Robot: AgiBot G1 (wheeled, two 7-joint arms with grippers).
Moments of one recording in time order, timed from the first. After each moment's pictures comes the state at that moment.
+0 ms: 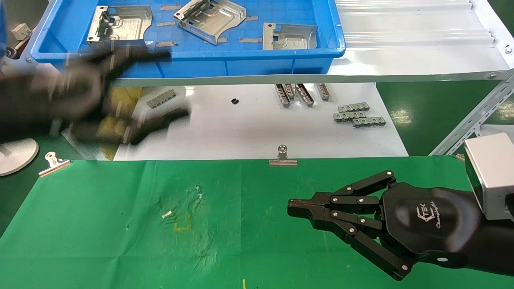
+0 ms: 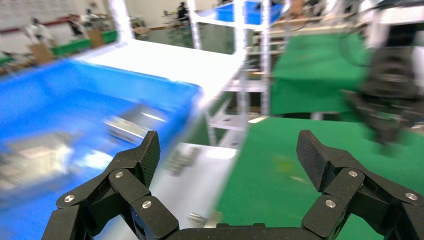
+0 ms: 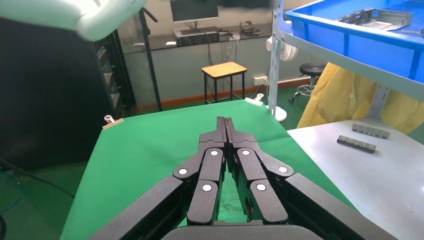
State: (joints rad) left arm -1.49 0.77 0.35 -1.01 0.95 1.38 -0.22; right arm 1.09 -0.57 -0.37 1.25 -0.66 -1.45 0.13
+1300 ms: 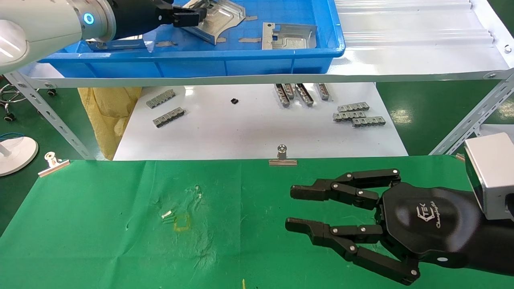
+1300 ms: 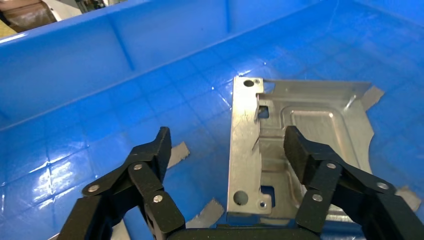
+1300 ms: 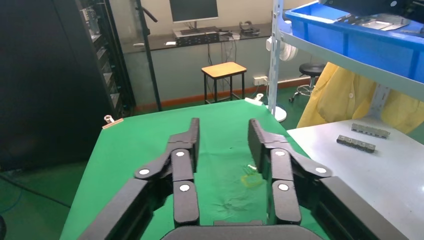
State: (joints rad) left arm -2.03 1.34 0.55 -0.03 1.38 0.70 -0.10; right arm 1.09 -0.57 -0.37 1.25 -0.66 -1.45 0.13
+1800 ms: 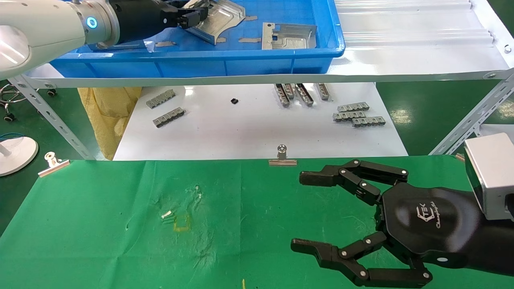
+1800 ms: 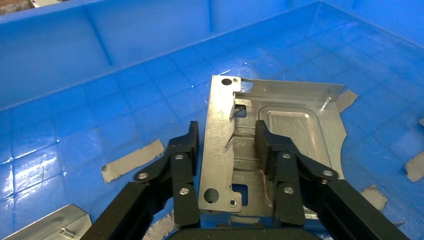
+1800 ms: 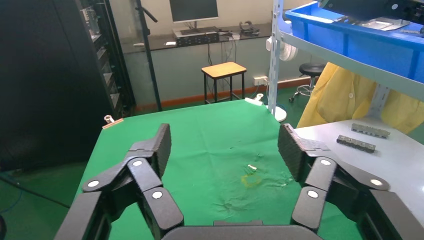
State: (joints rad) left arm -2.02 1.34 0.54 -0.04 1.37 0.72 -0.12; right arm 1.09 -0.57 -0.37 1.25 -0.66 -1.45 0.13
